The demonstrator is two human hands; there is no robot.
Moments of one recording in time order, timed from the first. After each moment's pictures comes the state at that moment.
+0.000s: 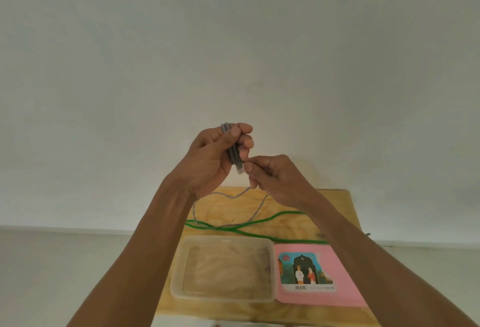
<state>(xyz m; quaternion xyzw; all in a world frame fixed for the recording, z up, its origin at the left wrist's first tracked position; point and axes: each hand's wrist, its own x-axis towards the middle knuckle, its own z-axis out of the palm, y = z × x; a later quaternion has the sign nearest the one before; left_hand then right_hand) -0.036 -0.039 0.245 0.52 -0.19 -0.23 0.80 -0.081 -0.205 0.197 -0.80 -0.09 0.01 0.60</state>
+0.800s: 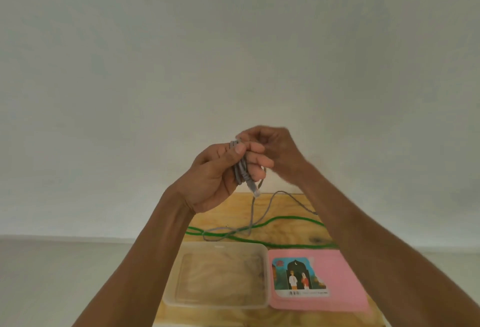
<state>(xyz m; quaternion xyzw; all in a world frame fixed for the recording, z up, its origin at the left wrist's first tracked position) -0.057 -0.050 0.246 0.44 -0.24 -0.31 0.81 -0.043 -0.223 0.231 -0.70 -0.10 -0.02 0.71</state>
